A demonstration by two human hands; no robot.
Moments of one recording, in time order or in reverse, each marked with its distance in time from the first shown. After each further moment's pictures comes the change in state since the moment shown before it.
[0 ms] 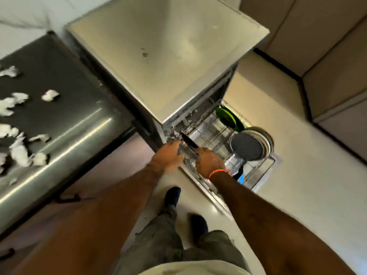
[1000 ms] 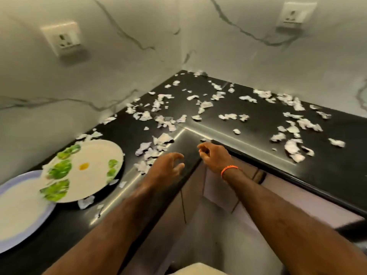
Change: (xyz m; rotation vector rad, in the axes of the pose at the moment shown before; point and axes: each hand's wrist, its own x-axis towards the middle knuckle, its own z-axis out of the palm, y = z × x) left_hand -0.619 -0.189 0.045 -0.383 1.122 -0.897; right_hand -0.282 -0.486 0.137 0.038 -0.324 -1.323
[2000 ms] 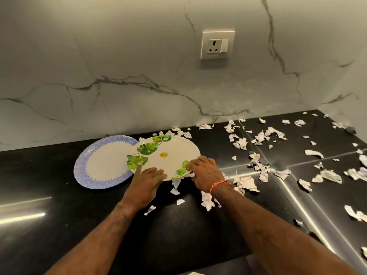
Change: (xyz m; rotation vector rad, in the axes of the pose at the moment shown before) left_hand -0.110 -0.224 -0.069 0.511 0.422 -0.404; right_hand 0.144 -0.182 0.208 -0.500 -0.502 -1.009
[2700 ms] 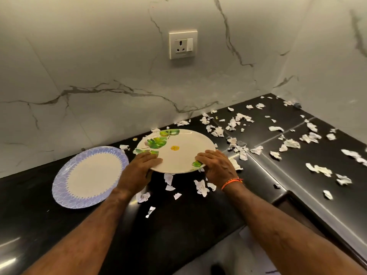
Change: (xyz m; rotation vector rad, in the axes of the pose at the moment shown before) left_hand 0.045 -0.028 -0.034 -0.294 0.053 0.210; right_hand -0.063 0.003 -0.017 0.042 0.372 0.217
